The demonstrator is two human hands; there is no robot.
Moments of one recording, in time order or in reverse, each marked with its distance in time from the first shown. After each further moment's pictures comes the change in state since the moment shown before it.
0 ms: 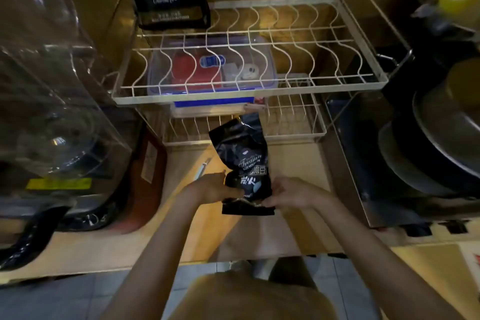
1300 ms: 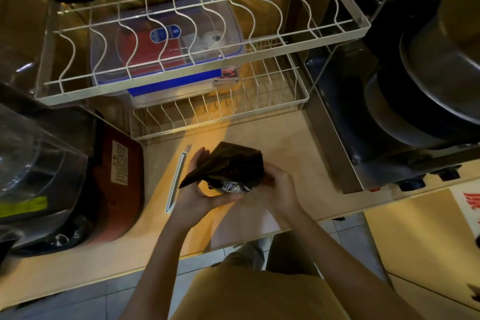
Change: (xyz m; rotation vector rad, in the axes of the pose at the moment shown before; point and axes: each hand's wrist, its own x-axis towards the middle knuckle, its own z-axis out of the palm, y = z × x) left_hand -0.003 -0.036 0.042 -0.448 0.347 0.465; right_hand 0.030 0.047 0.082 0.576 0.831 -0.150
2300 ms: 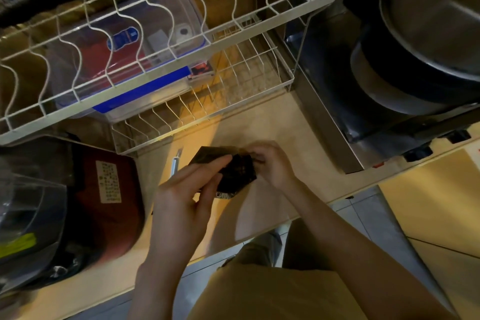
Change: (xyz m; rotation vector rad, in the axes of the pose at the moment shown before) left_hand -0.027 0.097 0.003 0.517 0.096 0.452; right_hand 0.038 -0.007 -0.002 -0.238 -0.122 -0.122
